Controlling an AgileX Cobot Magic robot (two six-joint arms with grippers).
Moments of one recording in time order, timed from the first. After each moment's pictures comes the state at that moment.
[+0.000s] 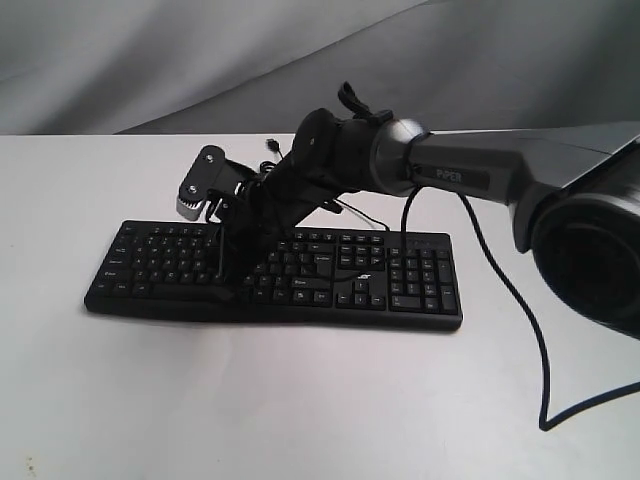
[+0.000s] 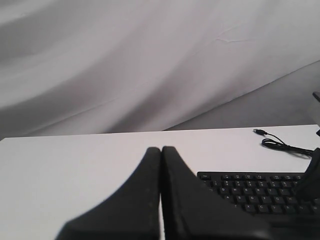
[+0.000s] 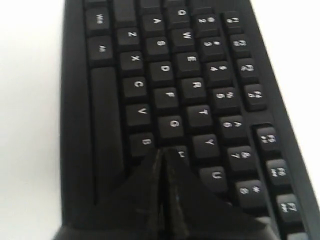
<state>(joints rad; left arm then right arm) 0.15 0.00 0.00 0.12 0.11 -0.07 0.64 2.37 -1.83 0.67 0.68 -1.17</state>
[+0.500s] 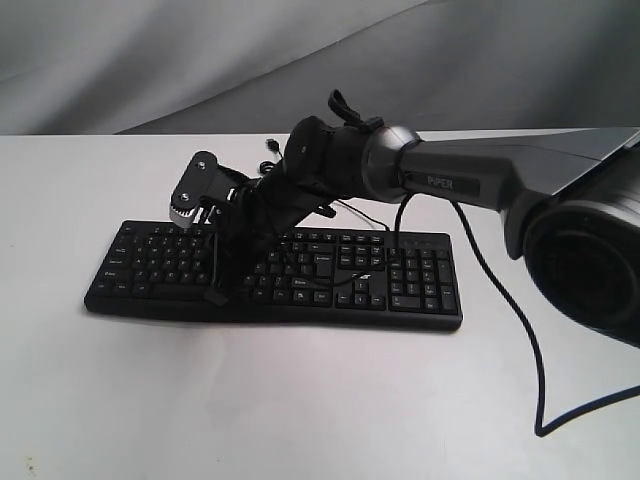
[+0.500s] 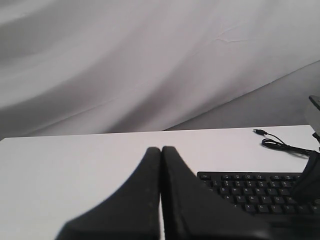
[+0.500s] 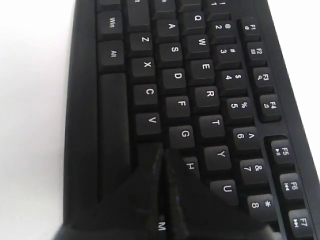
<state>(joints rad) 0.15 0.00 0.00 0.12 0.11 -0.07 0.66 2.38 -1.83 0.67 0.65 -1.18</state>
